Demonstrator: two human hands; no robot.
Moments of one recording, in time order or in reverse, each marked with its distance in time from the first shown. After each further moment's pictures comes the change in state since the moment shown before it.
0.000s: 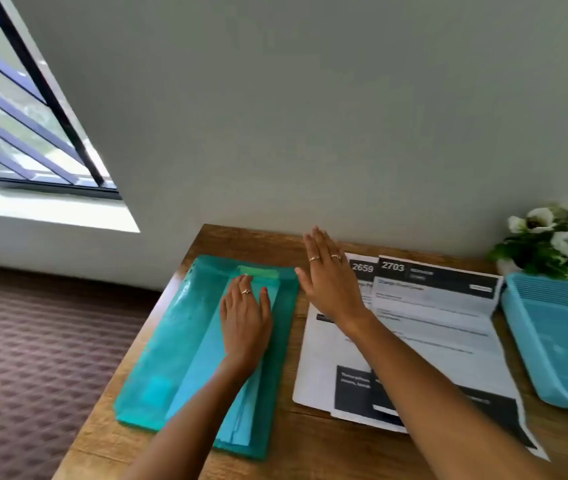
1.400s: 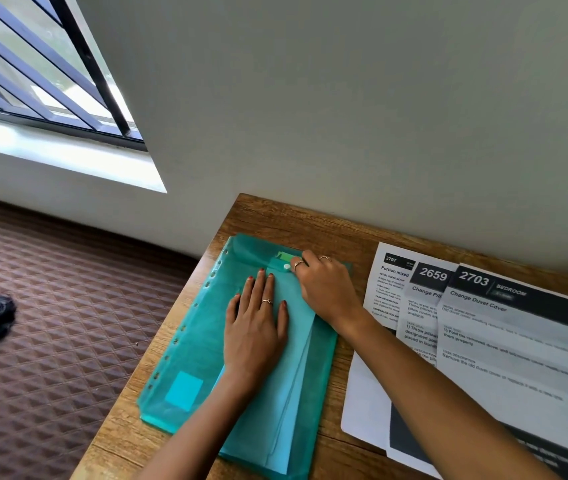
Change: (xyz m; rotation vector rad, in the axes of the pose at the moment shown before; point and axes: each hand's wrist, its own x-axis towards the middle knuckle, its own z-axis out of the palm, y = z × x) left_hand 0.011 -0.065 -0.003 0.380 -0.032 0.101; right_hand 0.038 -0.060 0.068 -0.077 -0.080 -0.282
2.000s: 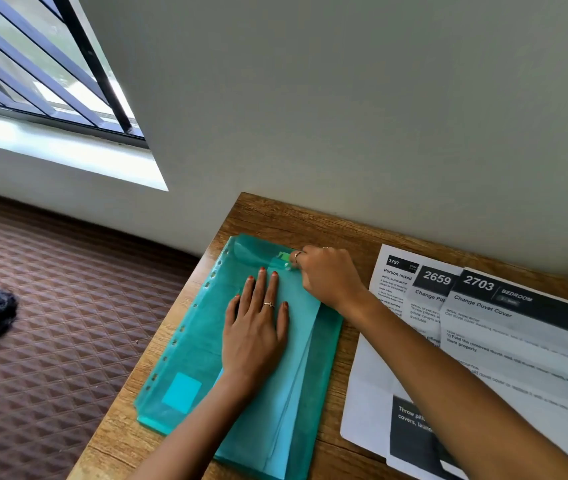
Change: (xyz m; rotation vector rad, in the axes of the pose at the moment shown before) left_hand -0.001 -0.002 -0.001 -0.020 -0.049 0.020; right_hand 0.022 0.013 -0.017 0.120 -0.125 -0.008
